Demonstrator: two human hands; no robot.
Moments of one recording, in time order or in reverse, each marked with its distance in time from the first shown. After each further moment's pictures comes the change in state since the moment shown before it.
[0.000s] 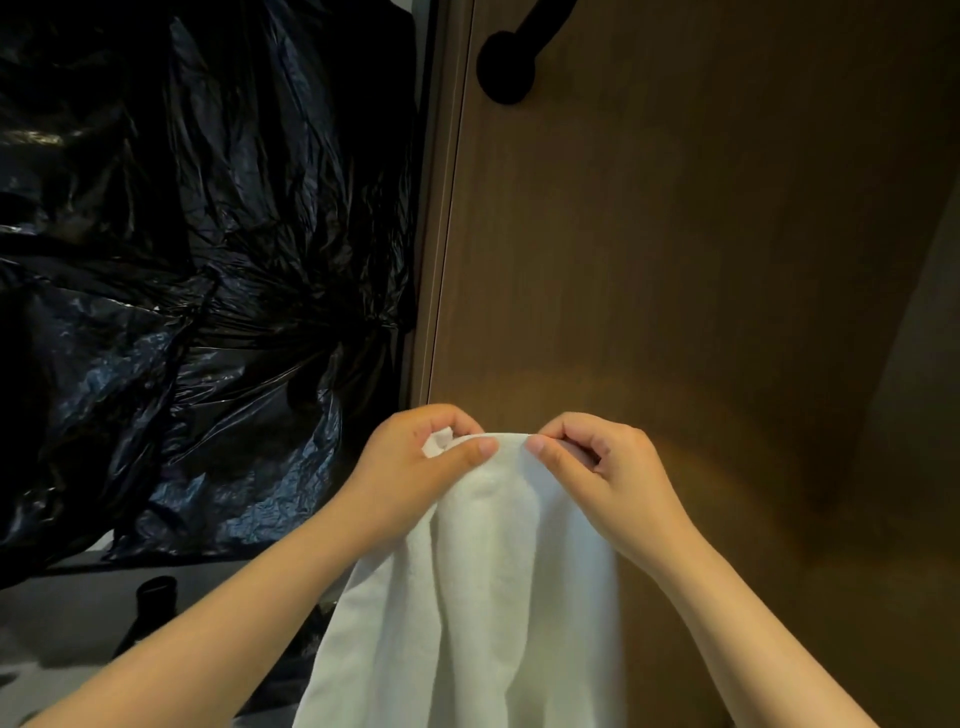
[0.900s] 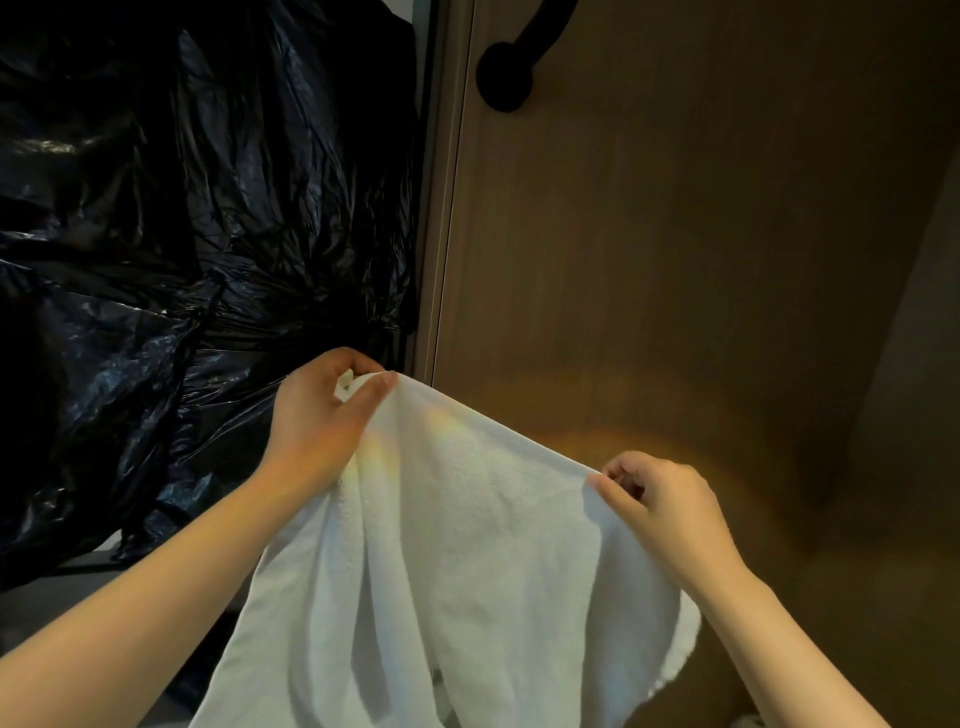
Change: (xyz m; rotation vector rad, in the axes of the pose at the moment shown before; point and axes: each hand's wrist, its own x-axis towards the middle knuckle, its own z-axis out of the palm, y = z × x) left_hand 0.015 -0.014 -0.051 0.221 0.419 -0.034; right_hand -0.030 0.046 -0.015 -0.336 -0.006 0.301
